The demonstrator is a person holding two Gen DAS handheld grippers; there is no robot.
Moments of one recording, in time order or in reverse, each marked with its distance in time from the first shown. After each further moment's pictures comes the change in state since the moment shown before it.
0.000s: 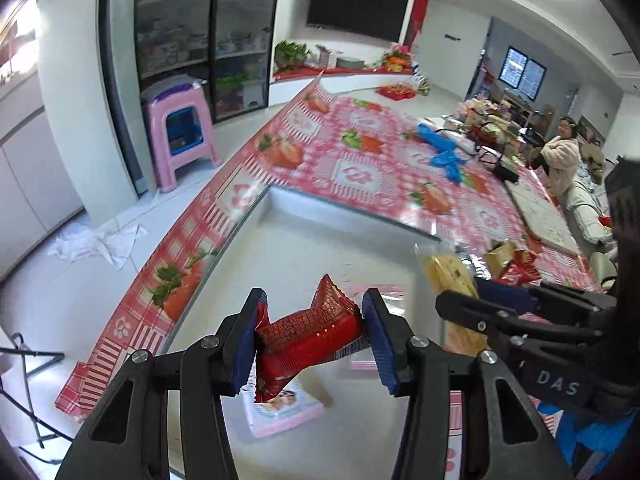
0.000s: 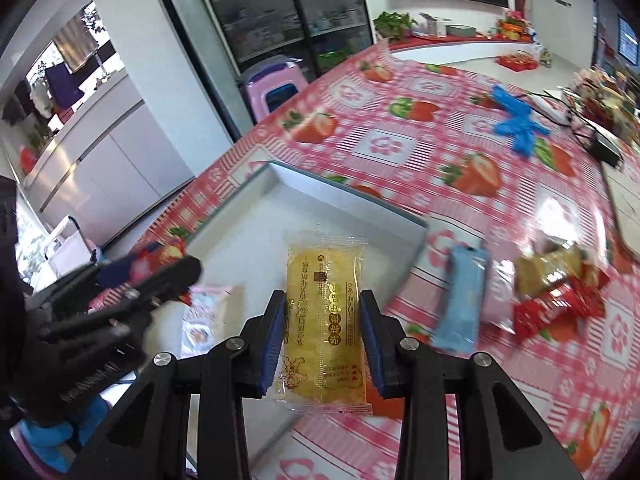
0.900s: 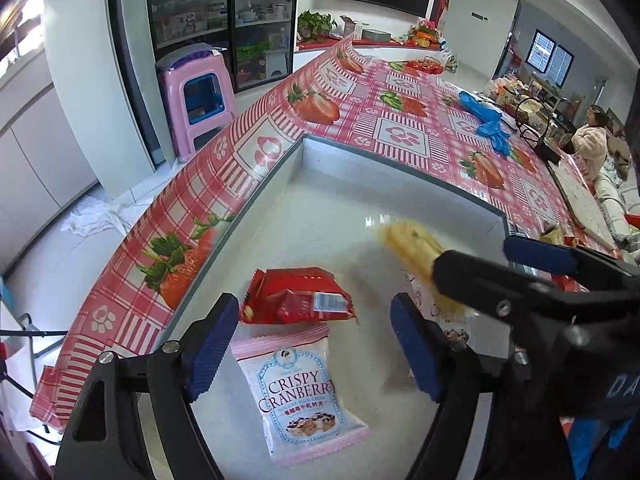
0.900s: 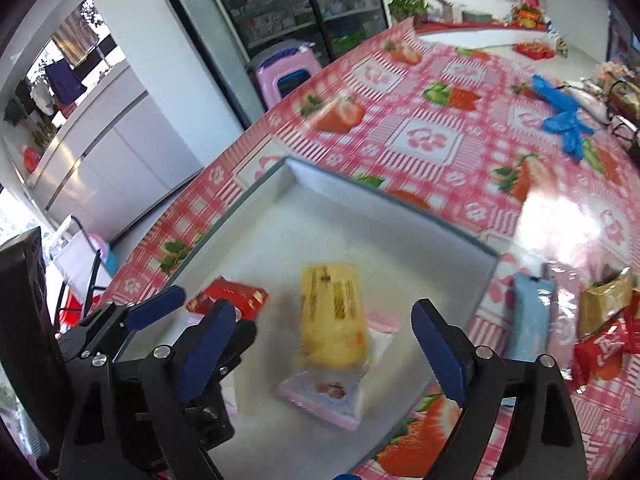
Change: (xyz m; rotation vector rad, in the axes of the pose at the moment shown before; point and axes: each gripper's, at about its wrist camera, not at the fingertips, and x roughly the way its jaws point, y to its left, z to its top) left arm 0.051 0.015 -0.011 -0.020 0.098 0.086; right arm 0.052 0.008 0.024 0.013 0.037 0.040
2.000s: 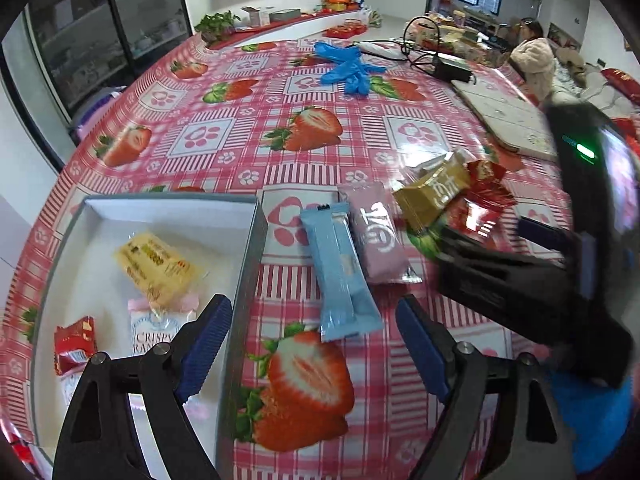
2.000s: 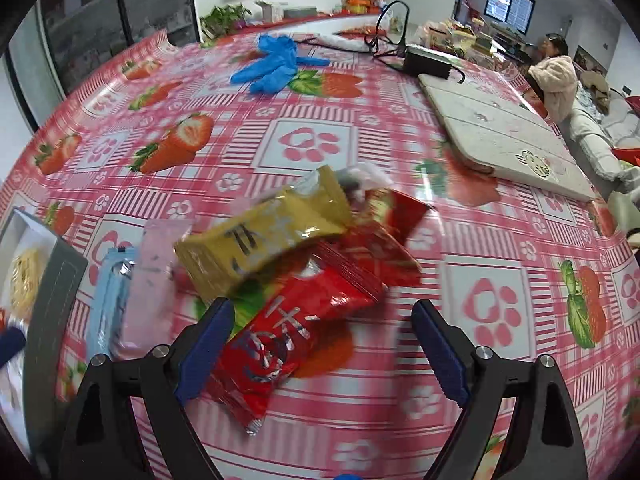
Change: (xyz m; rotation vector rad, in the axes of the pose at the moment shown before) left arm 0.026 -0.208 -0.003 0.291 0.063 -0.038; right arm -0.039 -0.210 -0.062 0.282 -0.042 -0.518
